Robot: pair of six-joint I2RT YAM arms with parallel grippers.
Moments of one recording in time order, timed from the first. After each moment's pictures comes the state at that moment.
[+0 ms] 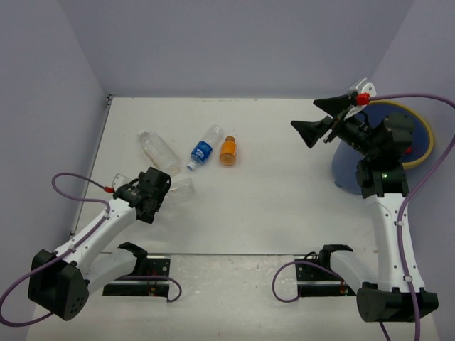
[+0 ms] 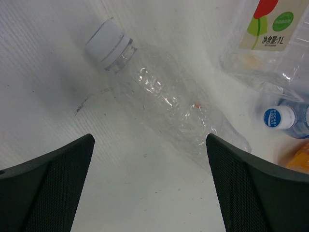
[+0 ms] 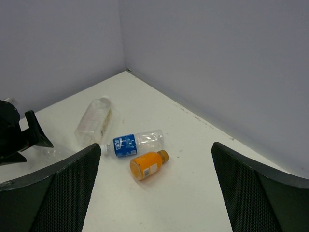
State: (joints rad) left arm -0.43 1.00 0.65 -0.87 -0.51 -1.58; right arm -0.01 0.98 1.20 -0.10 -0.80 0.09
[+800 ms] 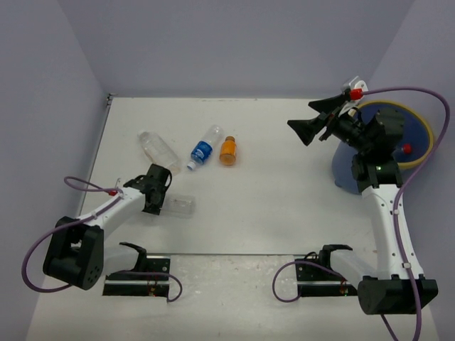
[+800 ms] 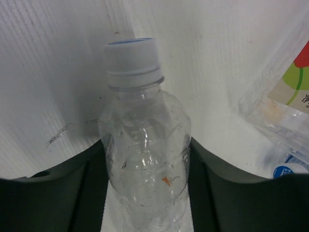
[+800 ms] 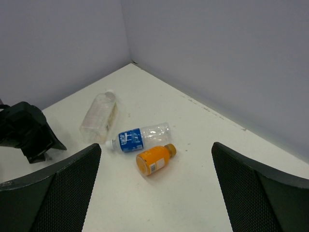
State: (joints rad) left arm -0.32 1.24 0.59 -0.63 -0.47 -1.68; right arm 0.00 1.04 1.18 -0.07 -0.80 0.12
